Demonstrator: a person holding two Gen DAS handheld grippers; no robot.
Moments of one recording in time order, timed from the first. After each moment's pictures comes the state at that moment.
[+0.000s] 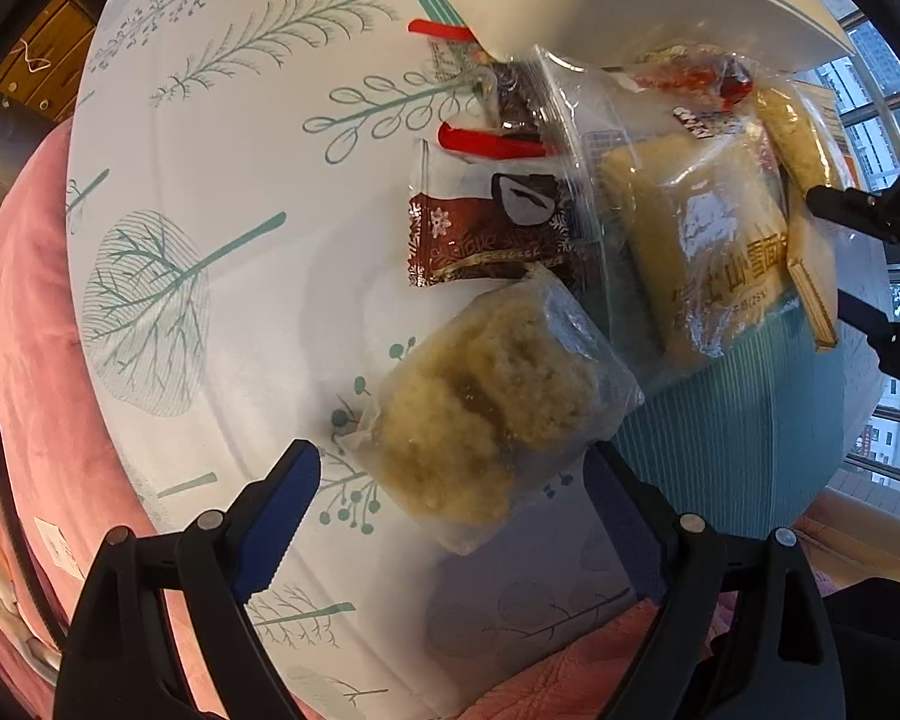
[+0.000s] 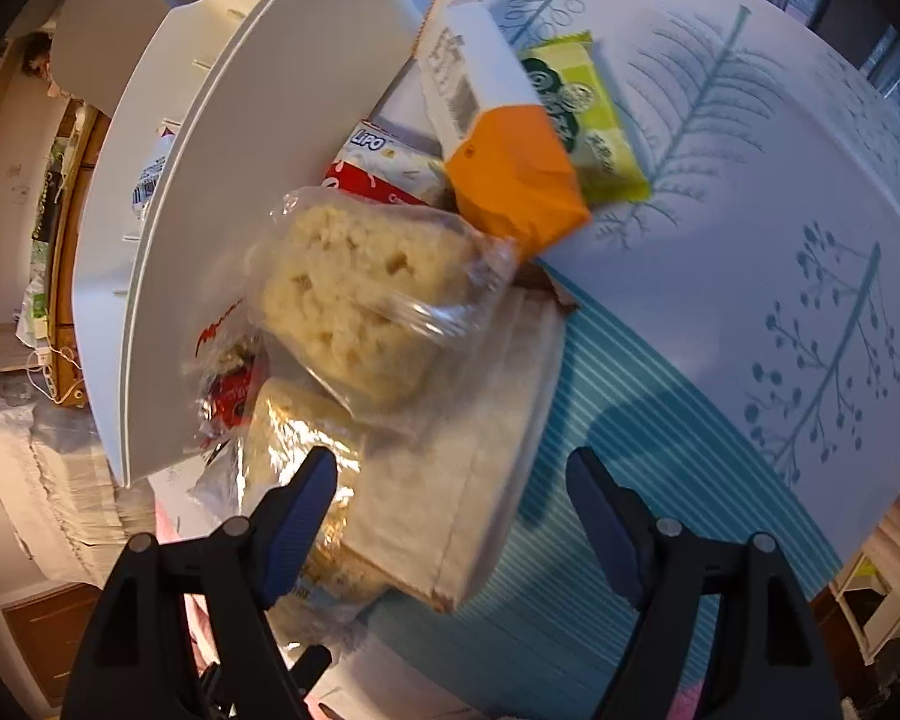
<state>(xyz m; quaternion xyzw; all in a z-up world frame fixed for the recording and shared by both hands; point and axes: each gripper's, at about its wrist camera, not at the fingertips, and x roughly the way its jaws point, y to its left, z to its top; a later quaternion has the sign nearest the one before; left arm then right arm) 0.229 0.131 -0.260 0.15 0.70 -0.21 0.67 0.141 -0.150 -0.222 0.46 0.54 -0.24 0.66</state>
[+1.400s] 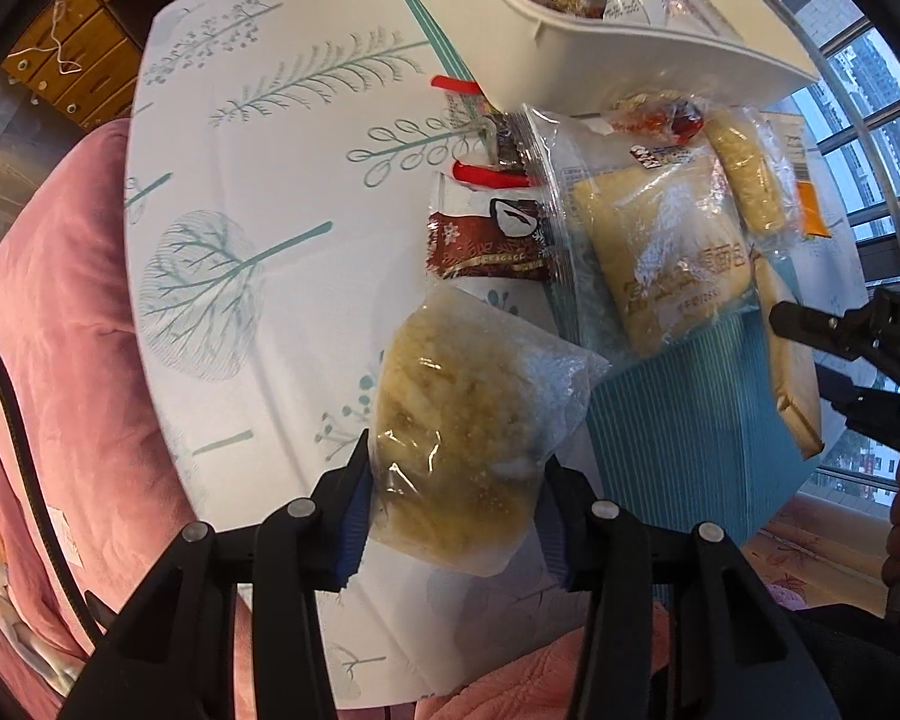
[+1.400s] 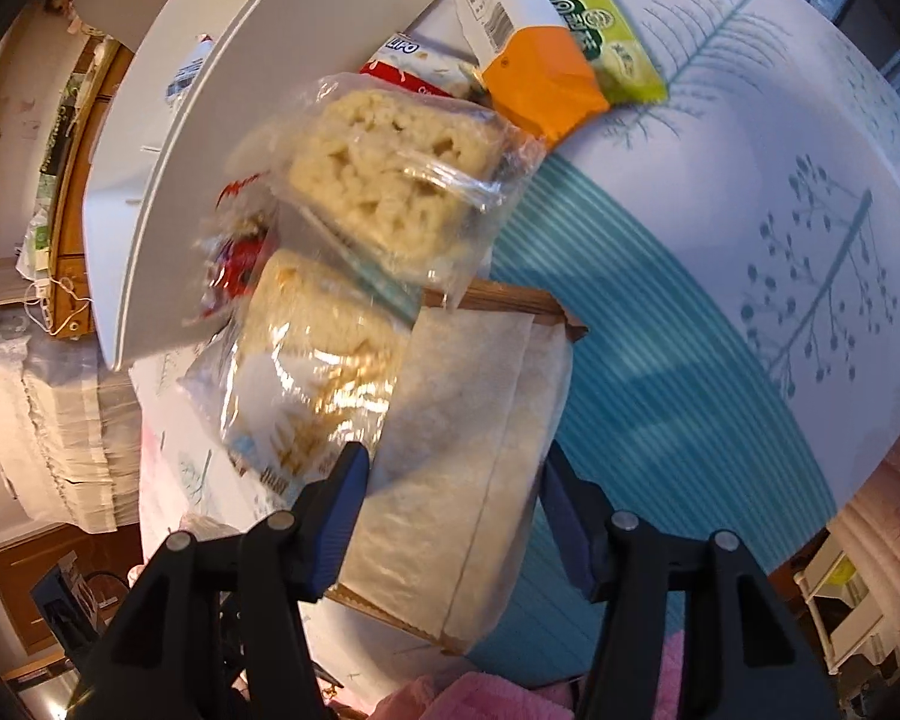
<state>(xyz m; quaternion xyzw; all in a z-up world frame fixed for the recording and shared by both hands) 0.199 0.140 -0.201 0.13 0.67 -0.21 0.70 0.112 -0.103 -0.216 0.45 0.57 -0.18 0.66</state>
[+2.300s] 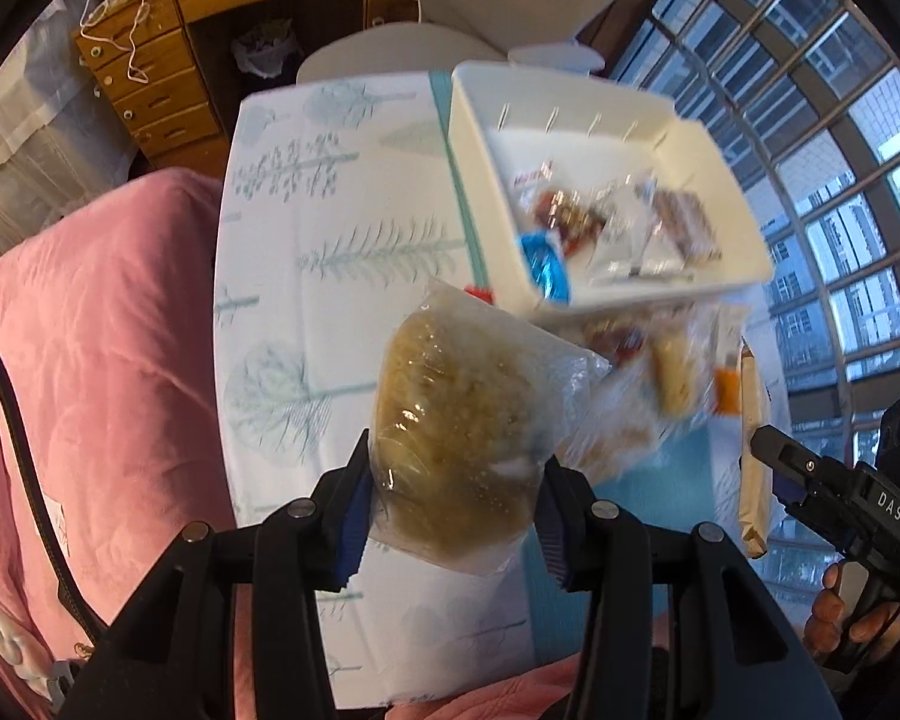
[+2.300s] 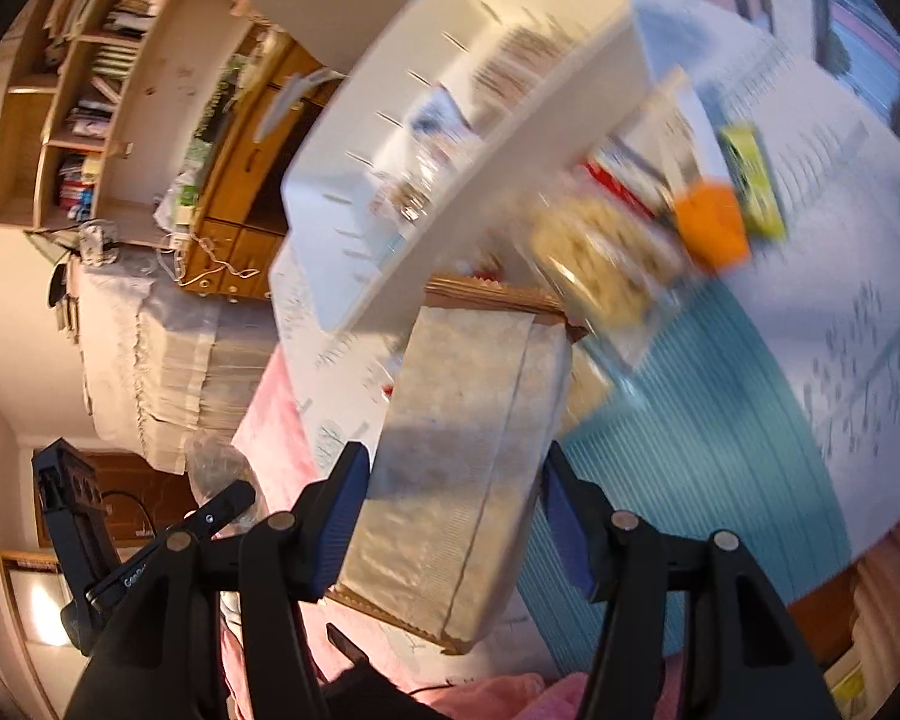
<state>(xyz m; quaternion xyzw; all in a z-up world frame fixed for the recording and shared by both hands) 0.258 0.162 -0.088 0.02 0.61 -0.18 0.77 0.123 -0.104 -0.121 0.43 0.49 -0.04 0.75</state>
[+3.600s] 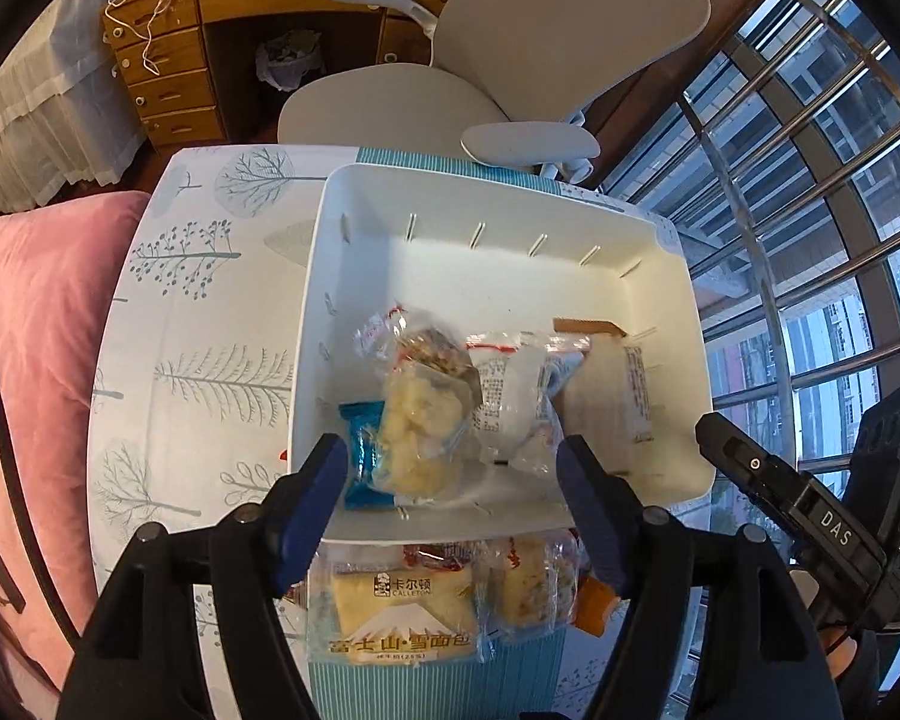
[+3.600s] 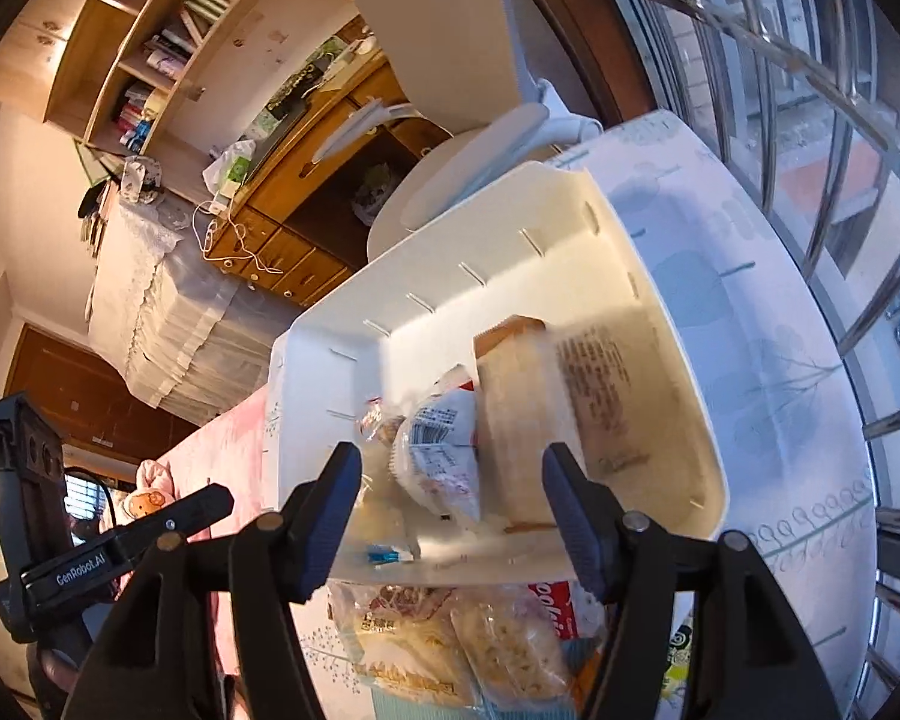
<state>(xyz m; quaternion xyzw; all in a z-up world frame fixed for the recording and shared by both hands) 0.338 0.018 -0.080 -0.07 0.59 -0.13 0.79 0.267 -0.243 -0.096 0.31 0.49 0.03 0.82</state>
